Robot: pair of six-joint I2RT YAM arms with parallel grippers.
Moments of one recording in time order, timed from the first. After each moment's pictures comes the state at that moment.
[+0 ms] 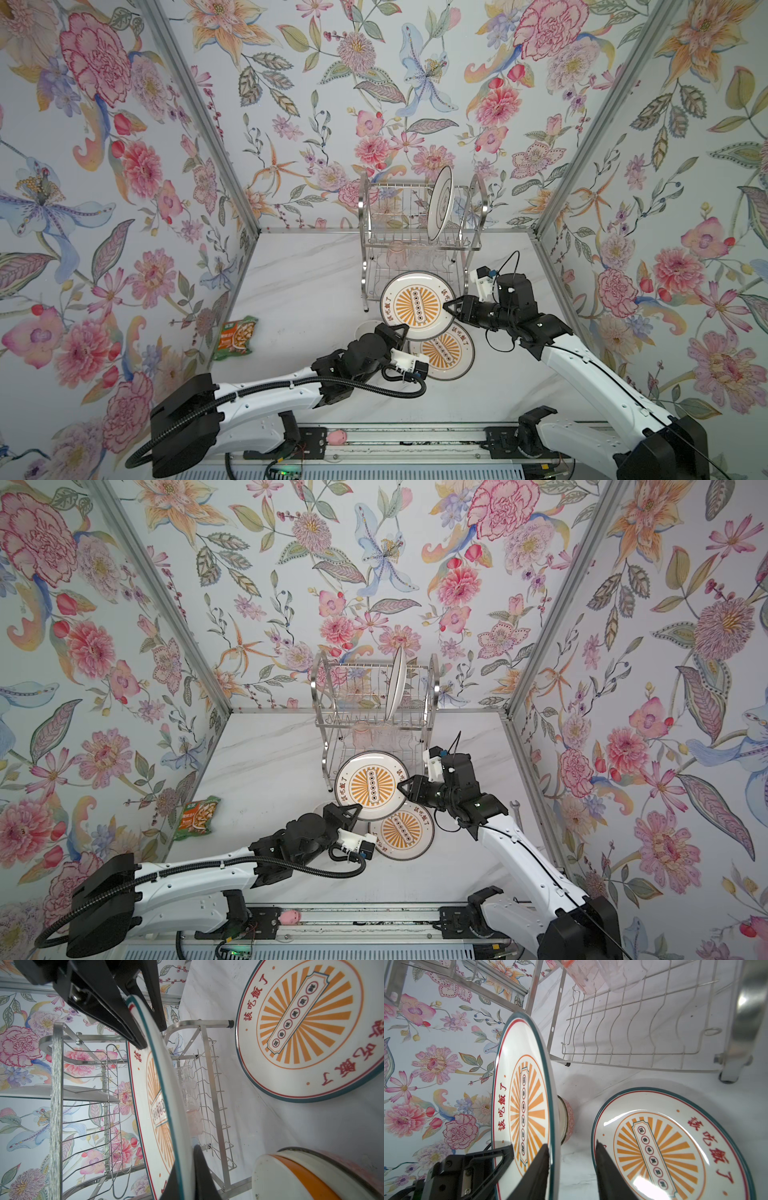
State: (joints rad) left arm -1.11 1.18 0.55 0.30 -0.37 1.38; right arm 0.40 1.09 0.81 -0.36 -0.46 0.66
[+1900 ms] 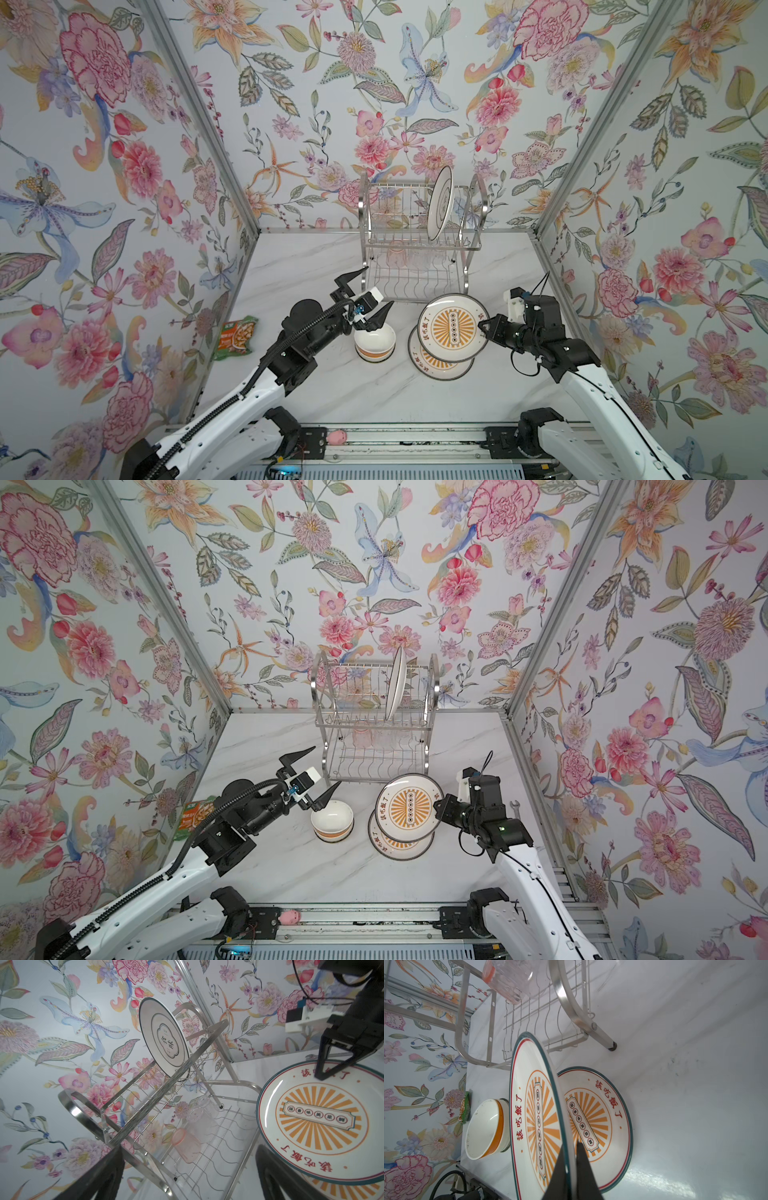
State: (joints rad) left arm -0.64 0.90 0.66 0.25 0.21 0.51; right arm 0.20 0.84 0.64 -0.60 -0.36 0.58
